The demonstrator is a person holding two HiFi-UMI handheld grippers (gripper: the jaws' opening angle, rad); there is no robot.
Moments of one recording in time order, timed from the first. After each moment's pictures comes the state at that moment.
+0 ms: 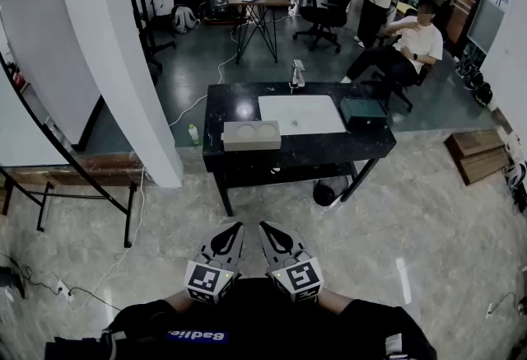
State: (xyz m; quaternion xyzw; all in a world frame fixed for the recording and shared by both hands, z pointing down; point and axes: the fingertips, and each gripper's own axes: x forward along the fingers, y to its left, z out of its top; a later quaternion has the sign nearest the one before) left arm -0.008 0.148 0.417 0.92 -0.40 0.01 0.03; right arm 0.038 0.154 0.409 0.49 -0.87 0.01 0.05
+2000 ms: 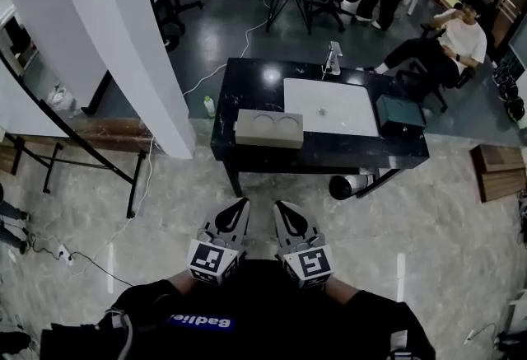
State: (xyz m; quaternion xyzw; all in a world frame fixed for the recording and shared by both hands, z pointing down) left arm 0.010 0.006 0.447 0.89 -0.45 0.01 0.07; right arm 0.074 0.010 0.439 0.46 -0.88 0.03 0.04
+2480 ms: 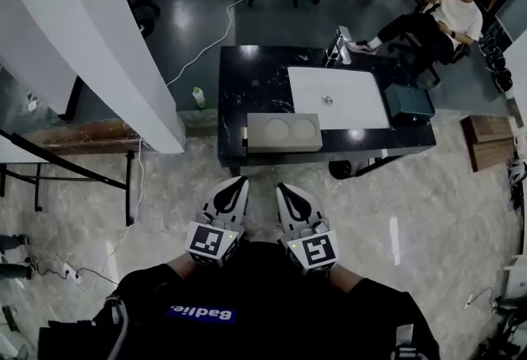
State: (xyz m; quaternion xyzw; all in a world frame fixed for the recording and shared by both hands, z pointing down) left arm -0.068 -0.139 0.456 0.90 -0.41 0.02 0.11; right arm 0.002 -0.117 0.441 0.52 -0.85 0.04 0.06
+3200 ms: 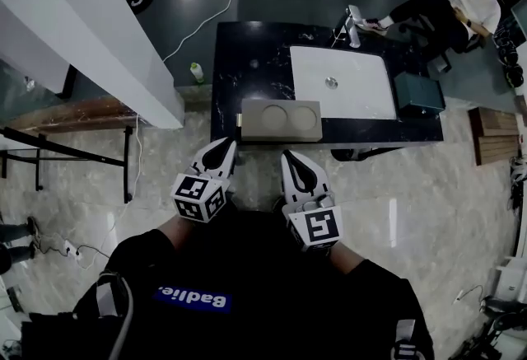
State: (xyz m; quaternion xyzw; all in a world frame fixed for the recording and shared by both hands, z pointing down) left arm -0.066 -0.238 0.516 0.88 -0.42 0.04 0.22; right arm 0.032 -0.194 0.430 0.53 -0.84 0.06 0.06
